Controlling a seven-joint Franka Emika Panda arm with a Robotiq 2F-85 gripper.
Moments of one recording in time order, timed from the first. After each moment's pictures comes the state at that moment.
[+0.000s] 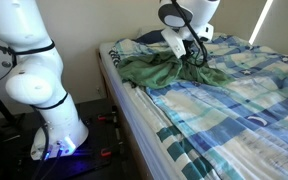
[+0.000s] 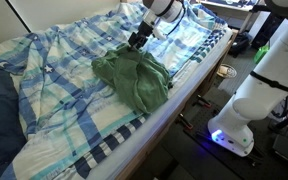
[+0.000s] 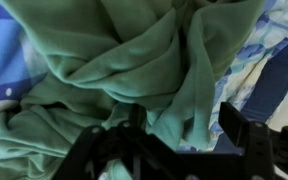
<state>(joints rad) 0.01 0.01 -0.04 -2.14 0.88 2.23 -0.72</state>
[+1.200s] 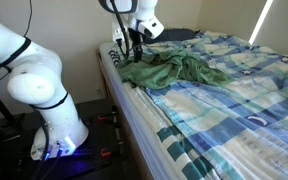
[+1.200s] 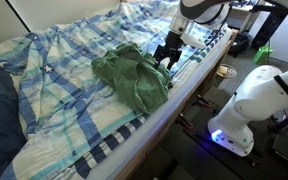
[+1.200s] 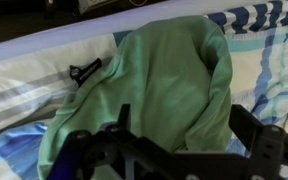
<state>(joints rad) 0.06 -0.63 -0.02 -2.65 0.56 2.01 -0.05</state>
